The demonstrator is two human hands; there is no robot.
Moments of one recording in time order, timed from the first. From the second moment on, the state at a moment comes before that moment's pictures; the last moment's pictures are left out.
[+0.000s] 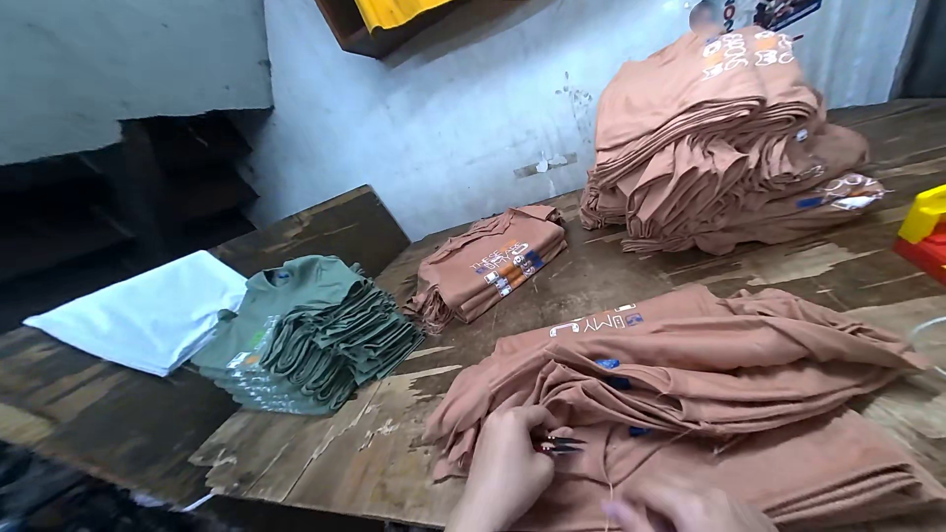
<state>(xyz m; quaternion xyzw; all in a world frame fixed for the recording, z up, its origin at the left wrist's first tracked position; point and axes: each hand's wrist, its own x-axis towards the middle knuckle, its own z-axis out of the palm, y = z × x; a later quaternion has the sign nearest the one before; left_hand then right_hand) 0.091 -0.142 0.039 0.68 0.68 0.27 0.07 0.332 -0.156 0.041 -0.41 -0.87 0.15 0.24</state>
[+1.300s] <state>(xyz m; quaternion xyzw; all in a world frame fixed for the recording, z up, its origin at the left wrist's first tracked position) 0.078 -0.090 0.048 0.72 0.53 0.24 0.39 0.355 -0.142 0.039 -0.37 -0.89 0.22 0.13</state>
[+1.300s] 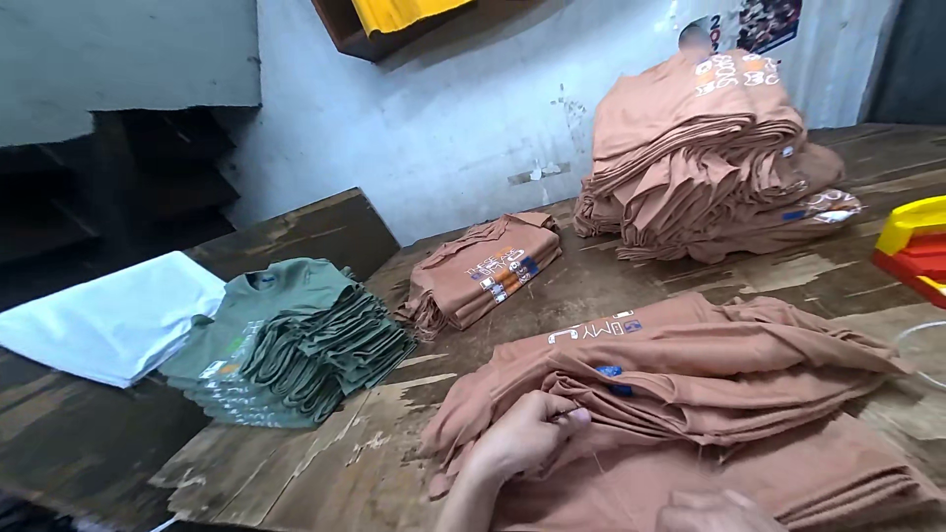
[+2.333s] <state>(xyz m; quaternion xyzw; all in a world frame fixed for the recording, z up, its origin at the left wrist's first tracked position) 0.081 -0.087 0.034 0.74 0.55 0.35 0.14 0.312 -0.203 0.057 -0.55 -0.81 0.05 0.19</state>
